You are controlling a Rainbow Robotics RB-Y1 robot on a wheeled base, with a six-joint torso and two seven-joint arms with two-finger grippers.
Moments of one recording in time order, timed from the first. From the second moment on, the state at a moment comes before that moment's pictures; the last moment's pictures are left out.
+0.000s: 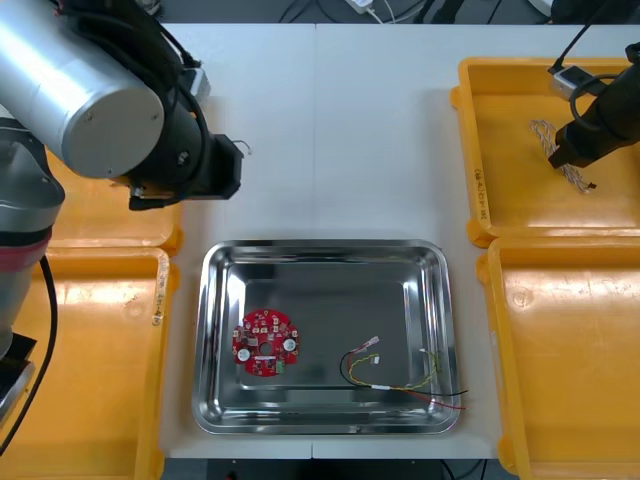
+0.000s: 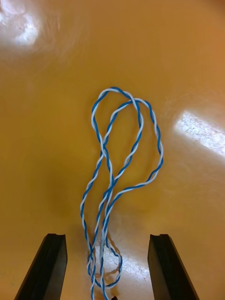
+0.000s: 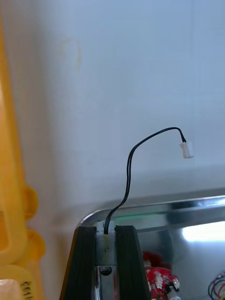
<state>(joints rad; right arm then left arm) -1.08 -0.64 -0.08 -0.63 -0.54 1.35 2.30 -0.72 0.50 -0.27 -2.07 0.59 1.91 -0.89</state>
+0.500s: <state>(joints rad) -1.08 -0.63 -0.08 -0.59 -0.54 1.34 2.30 -0.61 0.45 -0.42 -2.13 0.56 1.91 -0.88</state>
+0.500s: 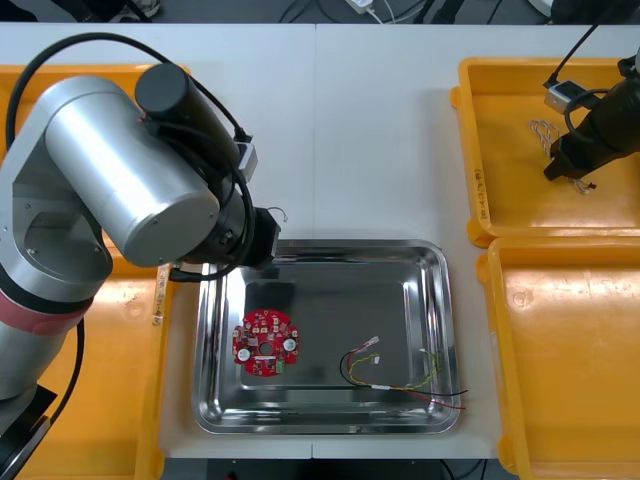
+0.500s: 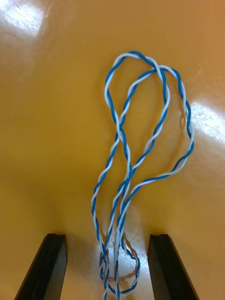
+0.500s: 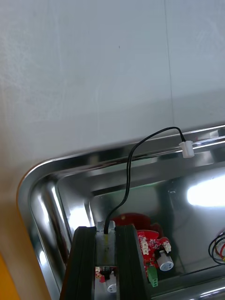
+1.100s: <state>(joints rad) -1.08 -0.62 -0.08 -0.59 -0.53 1.32 2.33 -0.52 0.45 -0.49 -2.13 0.48 1.91 -0.83</state>
